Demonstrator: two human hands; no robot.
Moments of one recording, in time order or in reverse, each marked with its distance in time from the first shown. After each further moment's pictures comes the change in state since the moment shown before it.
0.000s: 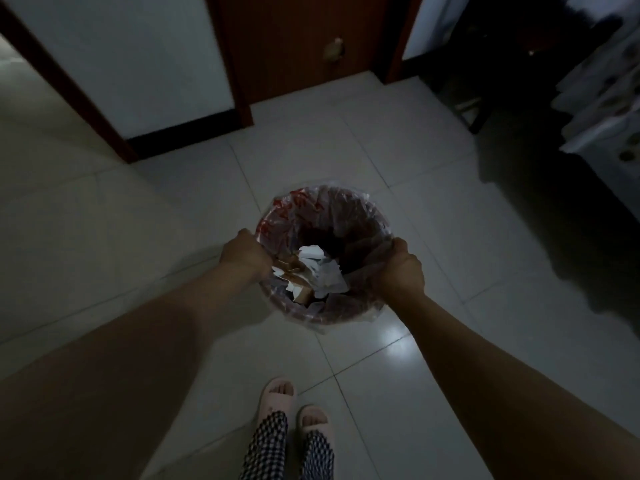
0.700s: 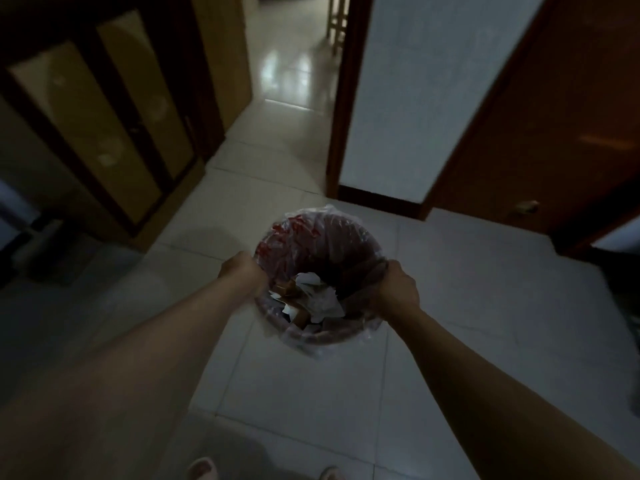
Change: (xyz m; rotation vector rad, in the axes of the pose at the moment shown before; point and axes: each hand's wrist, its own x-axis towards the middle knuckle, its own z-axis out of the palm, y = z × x) left_hand -0.186 -0.275 -0.179 -0.361 0.294 -0.566; right_hand -0.235 -0.228 0.083 -0.292 -0.354 -0.580
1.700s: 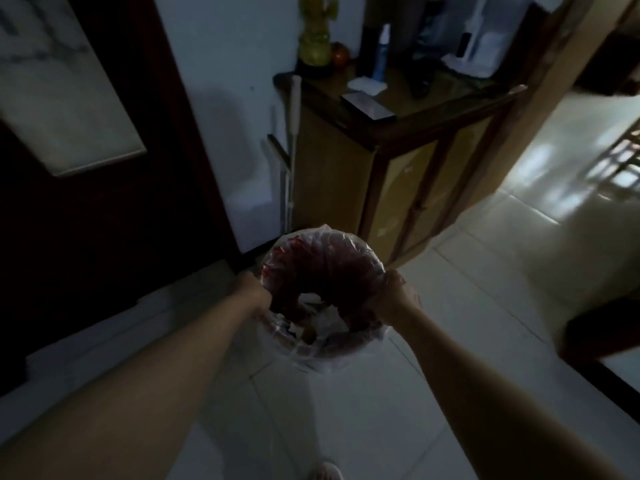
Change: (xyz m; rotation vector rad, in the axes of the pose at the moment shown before) left_hand 0.234 -0.446 -0.329 -0.458 0.210 -0.536; right_hand 0.008 -0.539 0.382 -0.347 -0.242 -0.560
